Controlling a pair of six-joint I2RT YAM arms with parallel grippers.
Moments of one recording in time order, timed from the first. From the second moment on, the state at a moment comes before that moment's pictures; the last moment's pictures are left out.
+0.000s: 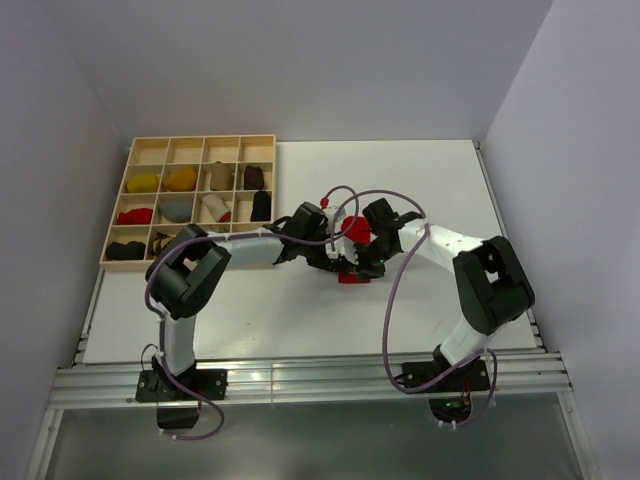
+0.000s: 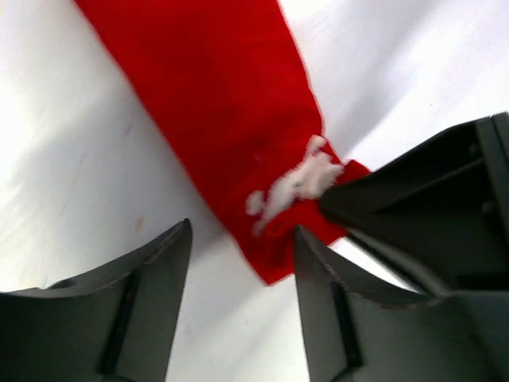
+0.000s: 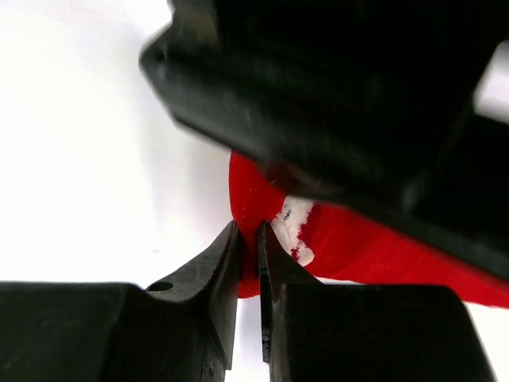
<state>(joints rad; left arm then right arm) -0.76 1.98 1.21 -0.04 0.38 -0.43 0.45 1.62 0.95 -0.62 -0.50 -1.10</state>
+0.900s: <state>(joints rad) -1.12 1.66 0.80 0.40 -0.12 -0.12 0.26 2.22 1.45 -1.38 -0.84 -1.15</state>
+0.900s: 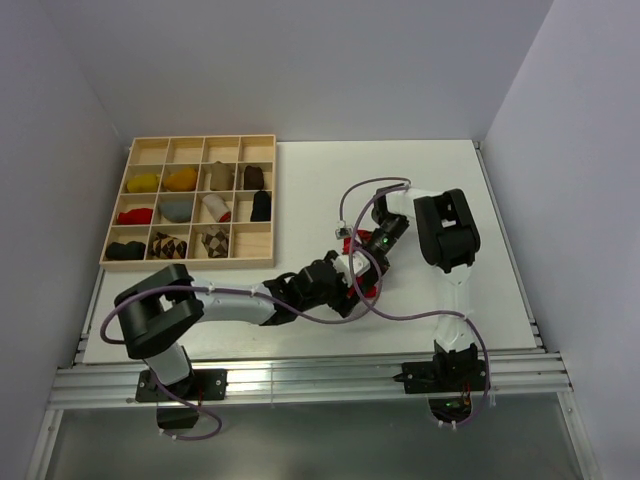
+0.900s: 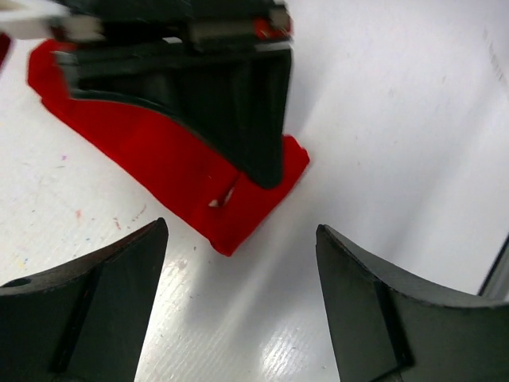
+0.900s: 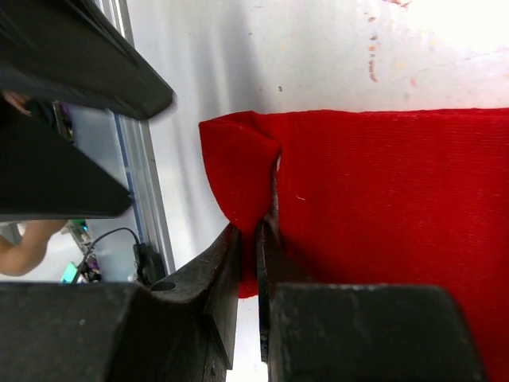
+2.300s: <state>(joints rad) -1.19 1.91 0.94 0.41 -0.24 0.07 0.23 2.26 1.48 -1.41 -0.80 -1.01</state>
